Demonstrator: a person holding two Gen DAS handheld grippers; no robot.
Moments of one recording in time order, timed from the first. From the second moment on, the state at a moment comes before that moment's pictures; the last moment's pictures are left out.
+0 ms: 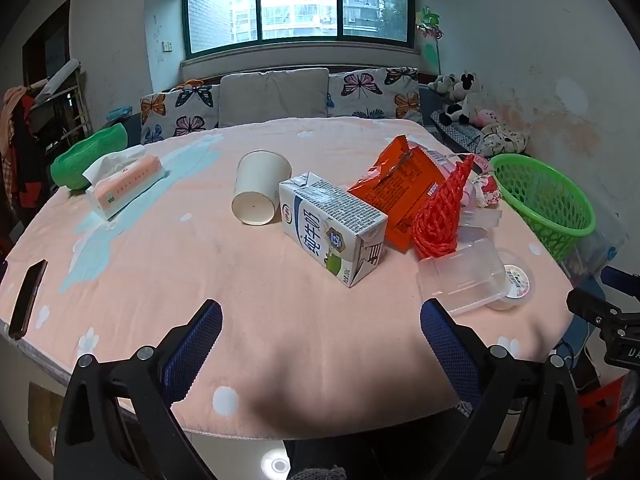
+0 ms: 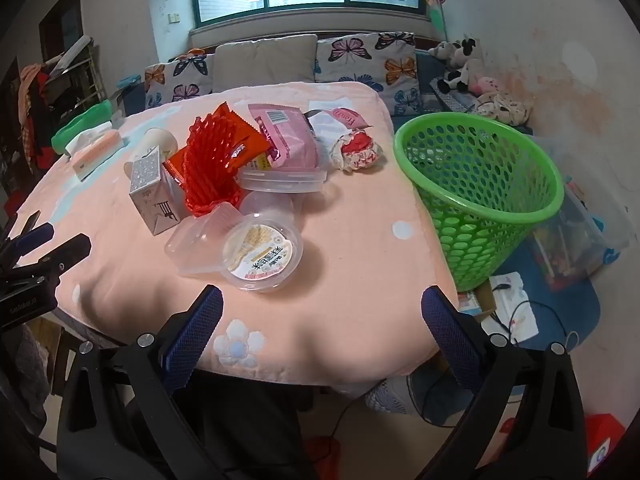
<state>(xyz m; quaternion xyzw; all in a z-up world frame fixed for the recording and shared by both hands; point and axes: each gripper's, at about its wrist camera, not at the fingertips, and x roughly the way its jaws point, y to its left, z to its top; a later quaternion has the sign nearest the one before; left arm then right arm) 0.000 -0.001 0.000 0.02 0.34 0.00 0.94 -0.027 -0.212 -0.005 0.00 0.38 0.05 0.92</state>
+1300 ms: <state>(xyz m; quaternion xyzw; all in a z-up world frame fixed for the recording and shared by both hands) 0.010 0.002 -0.007 0.01 0.36 -0.01 0.93 -0.018 -0.206 -0.011 0.00 0.39 0.06 0.92</state>
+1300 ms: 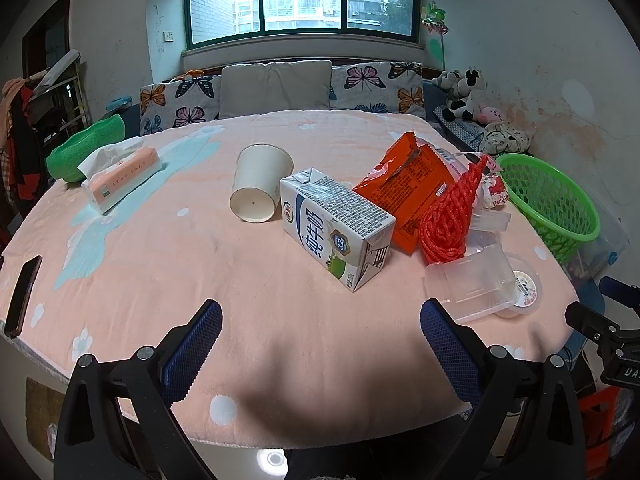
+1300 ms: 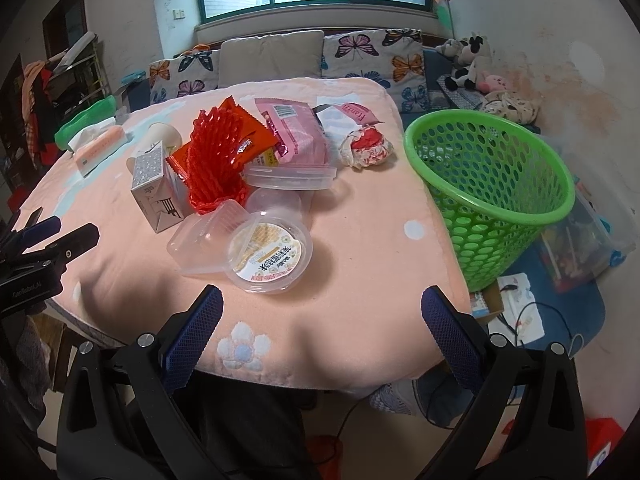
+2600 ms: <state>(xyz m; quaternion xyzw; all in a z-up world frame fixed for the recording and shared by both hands) 0.037 0.020 0.001 0.00 0.36 0.01 0.93 0.007 -0.190 -0.003 -0.02 0.38 0.12 0.92</state>
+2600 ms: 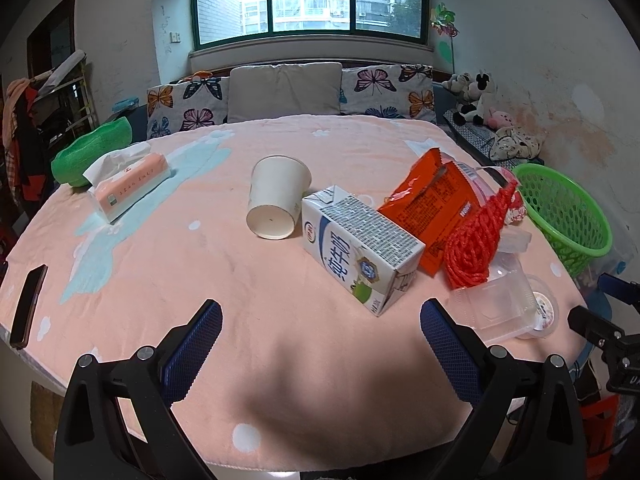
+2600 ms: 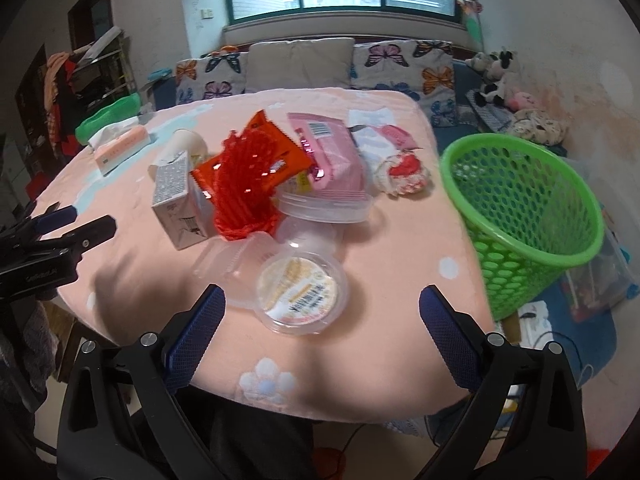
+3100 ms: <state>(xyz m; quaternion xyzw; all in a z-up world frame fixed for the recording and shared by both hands) 0.046 0.031 -0.005 0.00 0.37 0.01 0.93 0.045 -0.156 -0.017 -0.09 0.40 0.28 0.87</state>
